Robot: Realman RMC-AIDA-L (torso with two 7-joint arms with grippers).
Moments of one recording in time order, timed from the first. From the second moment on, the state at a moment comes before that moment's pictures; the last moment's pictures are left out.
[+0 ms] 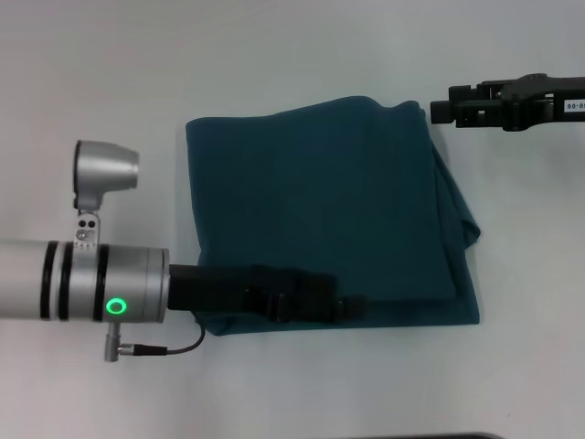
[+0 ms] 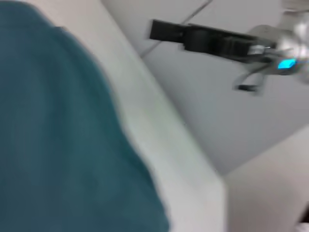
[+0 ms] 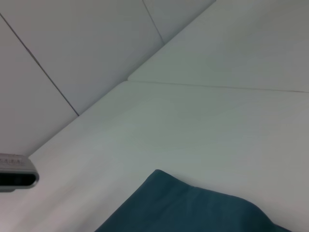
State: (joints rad) left arm -0.58 -2.17 -2.22 -0.33 -1.16 1.54 -1.72; right arm 0.58 2.03 -0.56 -0.78 -2.20 -1.59 1.82
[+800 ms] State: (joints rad) left arm -0.50 -2.15 -2.35 -0.52 -1.23 1.82 -1.71; right arm 0.56 2.02 -0.55 -0.78 -2.18 -1.60 1.80
